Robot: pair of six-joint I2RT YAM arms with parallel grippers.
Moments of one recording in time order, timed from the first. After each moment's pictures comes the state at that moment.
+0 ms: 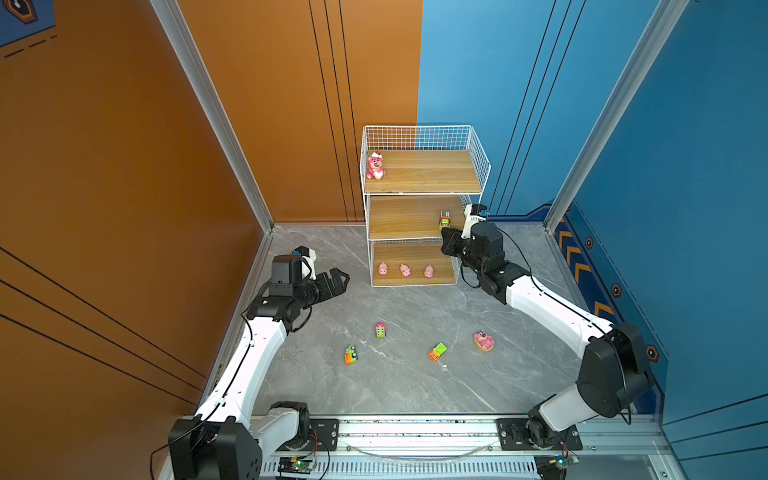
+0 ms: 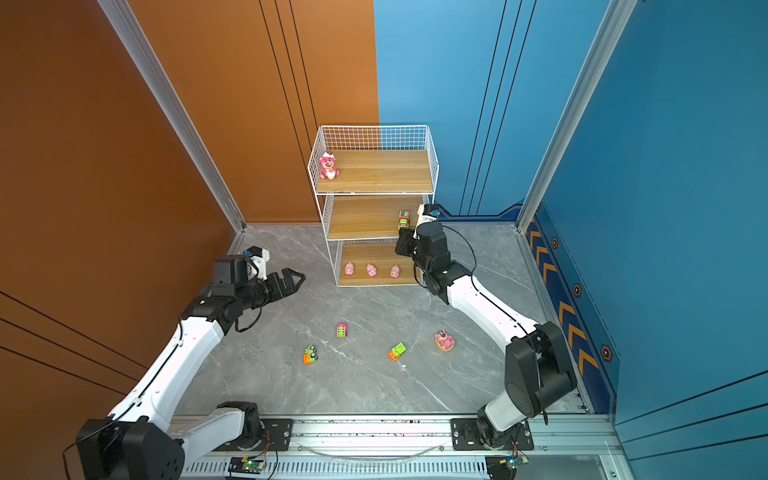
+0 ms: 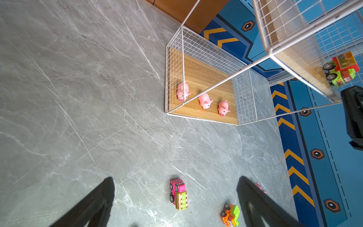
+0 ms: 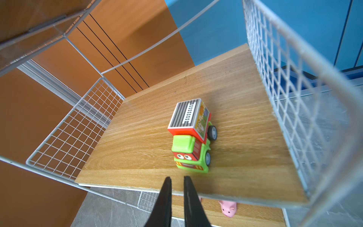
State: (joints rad) left arm -0.05 1.11 0.92 -0.50 0.35 -0.47; right arm 0.47 1.55 1.21 0.09 0.07 0.57
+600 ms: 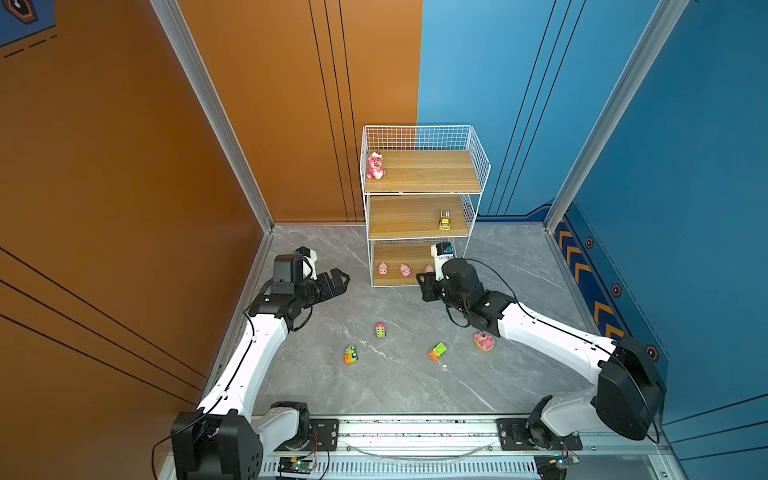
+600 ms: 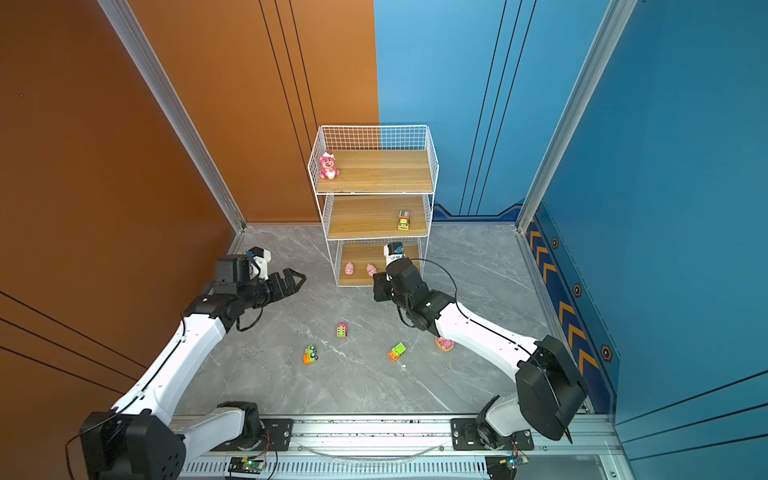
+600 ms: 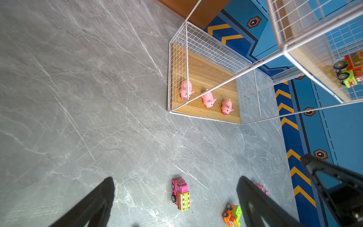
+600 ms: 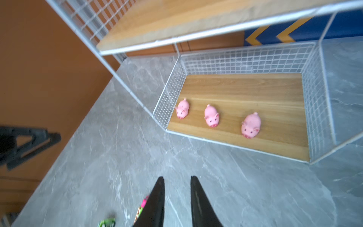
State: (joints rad) left arm -0.04 1.15 0.92 -0.50 0.35 -0.47; right arm 0.78 1.43 1.01 -0.10 0.14 0.48
